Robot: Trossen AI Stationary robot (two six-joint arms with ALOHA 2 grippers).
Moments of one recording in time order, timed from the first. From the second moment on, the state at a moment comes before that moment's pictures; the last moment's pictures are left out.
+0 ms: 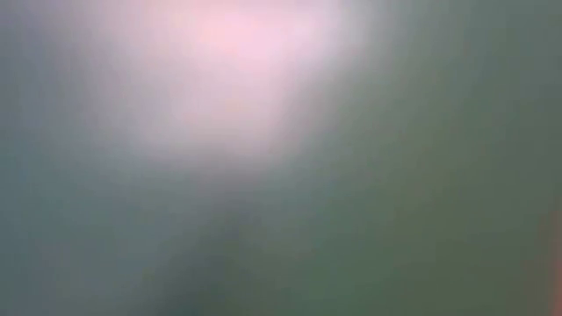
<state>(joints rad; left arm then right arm) -0.43 0.36 0.04 0.32 -0.11 -0.42 0.29 0.97 0.64 -1.16 0.02 1.52</state>
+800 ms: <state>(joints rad) -0.43 0.40 0.04 0.32 -0.16 -0.43 0.36 1.04 0.63 -1.11 0.04 1.44</state>
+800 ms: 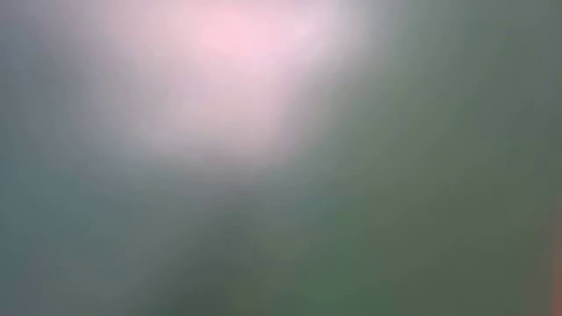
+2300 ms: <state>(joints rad) -0.46 0.40 0.04 0.29 -0.20 -0.48 0.26 1.06 0.52 -0.95 0.28 0.66</state>
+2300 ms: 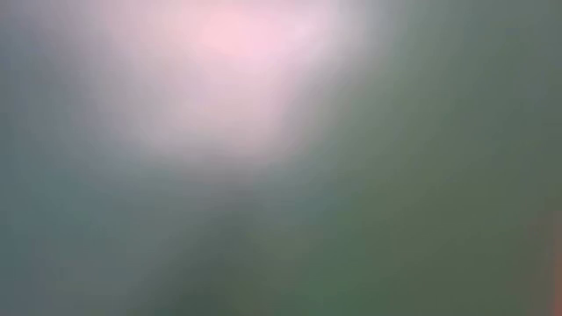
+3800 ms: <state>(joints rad) -0.49 0.40 0.04 0.29 -0.26 -0.48 0.26 1.06 0.35 -0.72 0.00 0.78</state>
